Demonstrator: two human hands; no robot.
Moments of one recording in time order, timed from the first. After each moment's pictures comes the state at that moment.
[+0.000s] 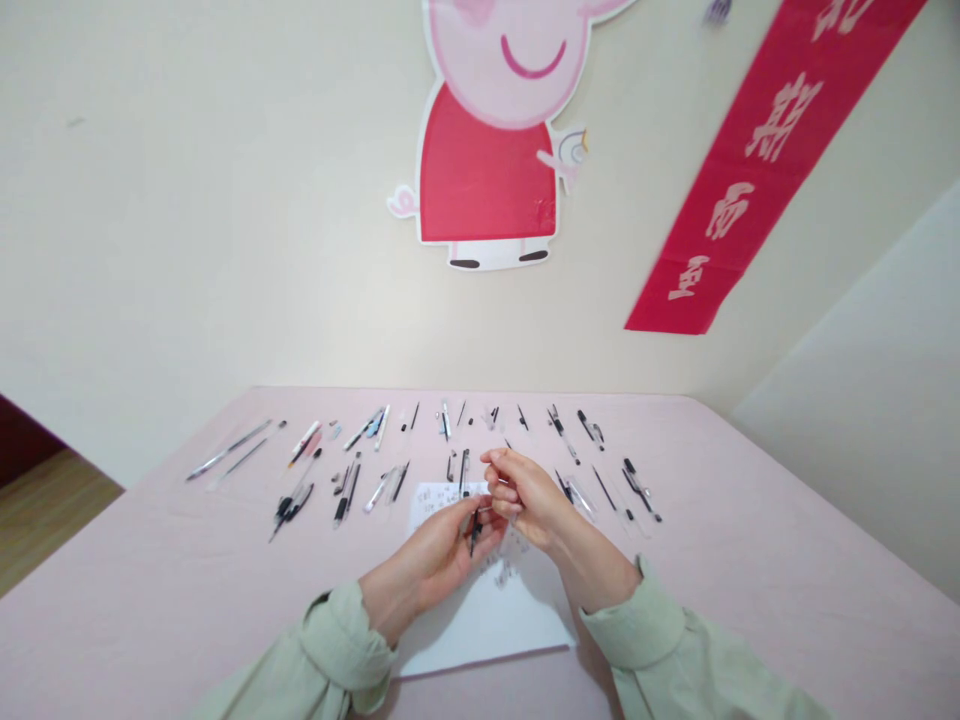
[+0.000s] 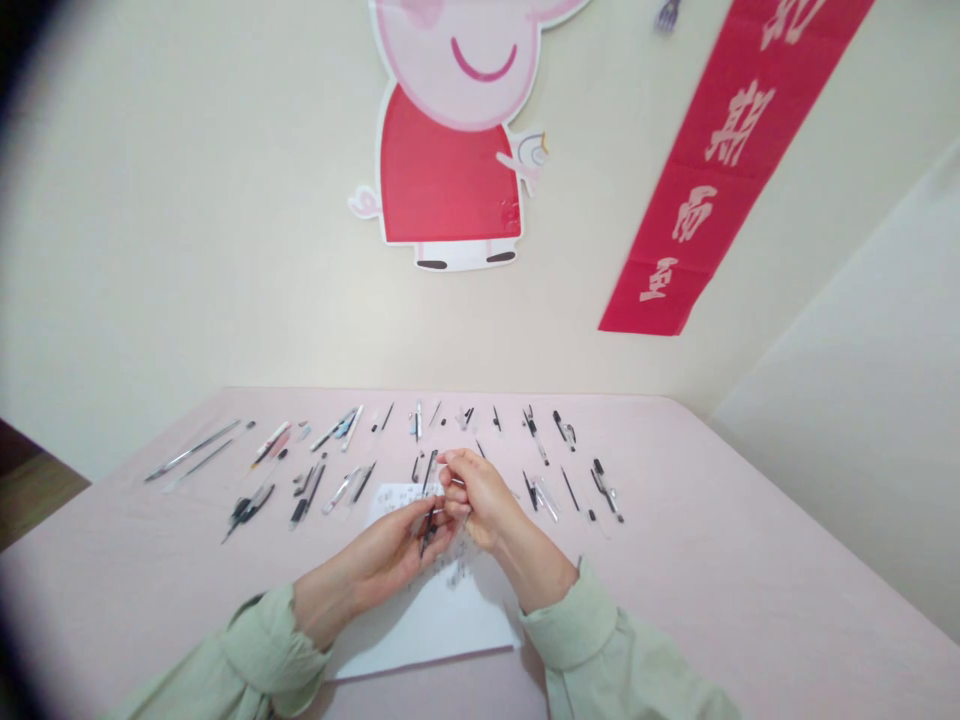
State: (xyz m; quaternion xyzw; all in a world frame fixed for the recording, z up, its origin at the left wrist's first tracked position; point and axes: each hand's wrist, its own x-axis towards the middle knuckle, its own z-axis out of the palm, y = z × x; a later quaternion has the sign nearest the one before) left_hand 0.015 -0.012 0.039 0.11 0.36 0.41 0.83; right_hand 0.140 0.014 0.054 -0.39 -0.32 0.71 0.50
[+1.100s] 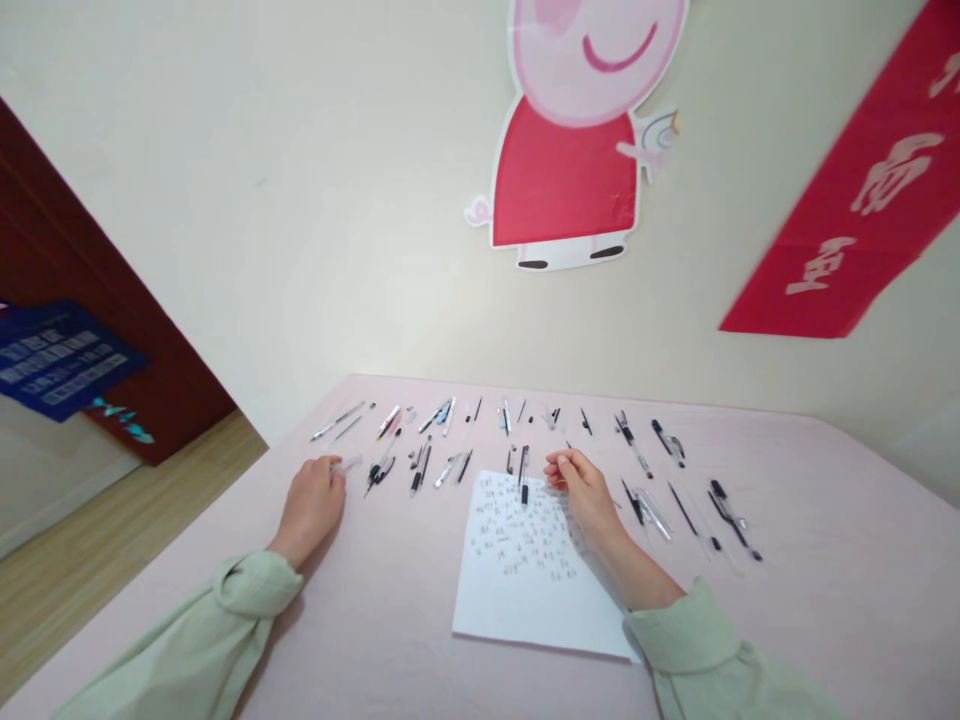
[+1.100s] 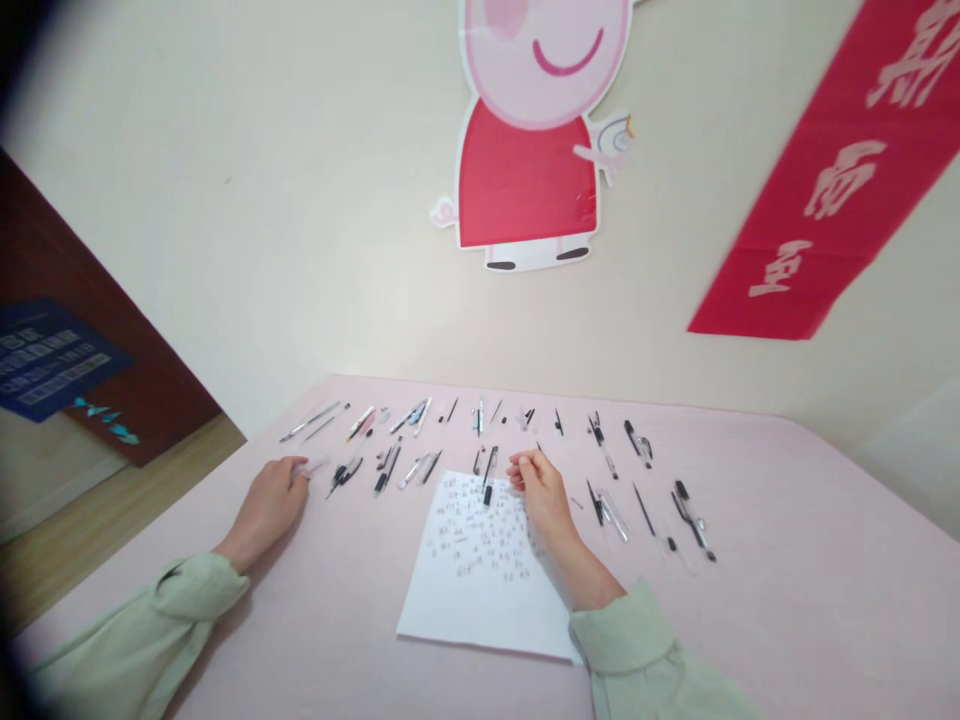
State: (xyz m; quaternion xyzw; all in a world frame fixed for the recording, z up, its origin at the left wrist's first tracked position) left_hand -0.237 -0.008 0.003 0.58 0.78 0.24 -0.01; right_hand 0.149 0.035 -0.009 -0.50 -0.47 0.47 0.56
